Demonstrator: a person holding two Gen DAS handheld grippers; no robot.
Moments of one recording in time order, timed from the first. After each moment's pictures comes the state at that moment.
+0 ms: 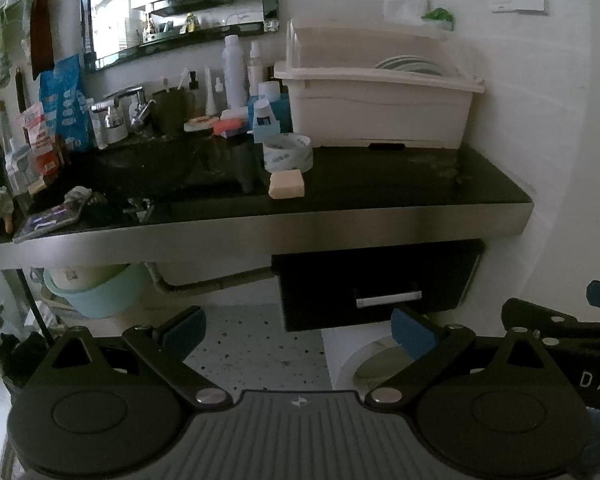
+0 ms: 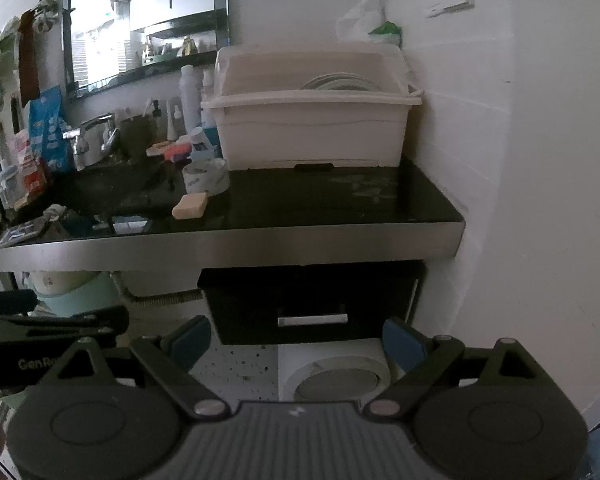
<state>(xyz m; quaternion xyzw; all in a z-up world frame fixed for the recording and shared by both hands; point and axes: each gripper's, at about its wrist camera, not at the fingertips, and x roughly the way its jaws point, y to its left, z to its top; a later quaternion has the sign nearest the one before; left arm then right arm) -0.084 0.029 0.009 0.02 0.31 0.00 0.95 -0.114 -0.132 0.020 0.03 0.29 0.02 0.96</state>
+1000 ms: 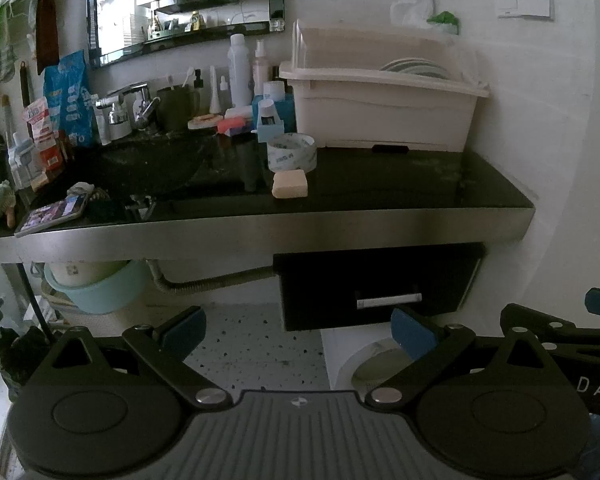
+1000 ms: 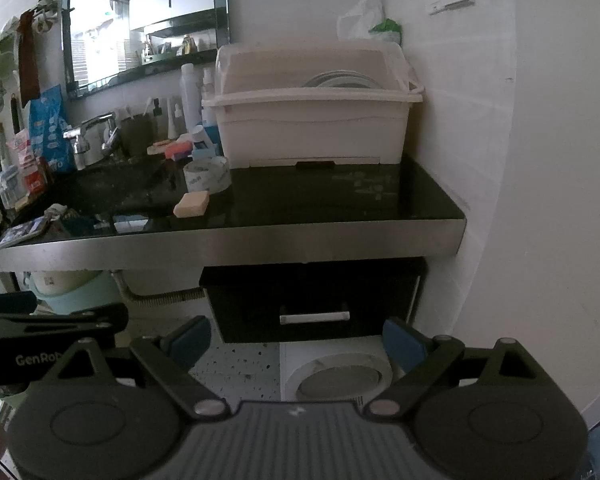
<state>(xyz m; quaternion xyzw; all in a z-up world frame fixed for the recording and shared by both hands) -0.088 0.029 0.009 0.01 0.31 0.00 0.95 -0.114 -0.130 0.020 0.03 0.30 0.02 0.95</state>
